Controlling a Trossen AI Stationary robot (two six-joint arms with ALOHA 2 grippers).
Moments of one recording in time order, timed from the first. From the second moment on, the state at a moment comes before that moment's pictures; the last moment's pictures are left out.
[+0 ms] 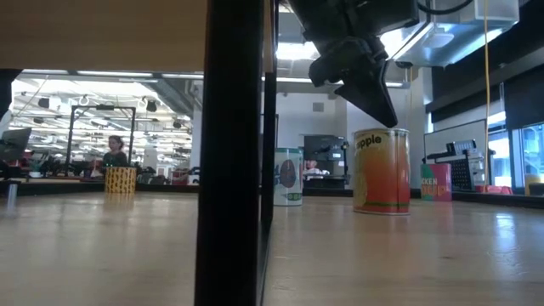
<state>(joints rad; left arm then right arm) -0.10 2.27 2.03 -0.67 -0.14 0.50 0.34 1.46 2.34 -1.57 0.52 0.38</state>
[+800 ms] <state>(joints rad) -0.13 2.26 2.03 -0.68 -0.20 0.45 0.34 1.46 2.34 -1.57 0.52 0.36</state>
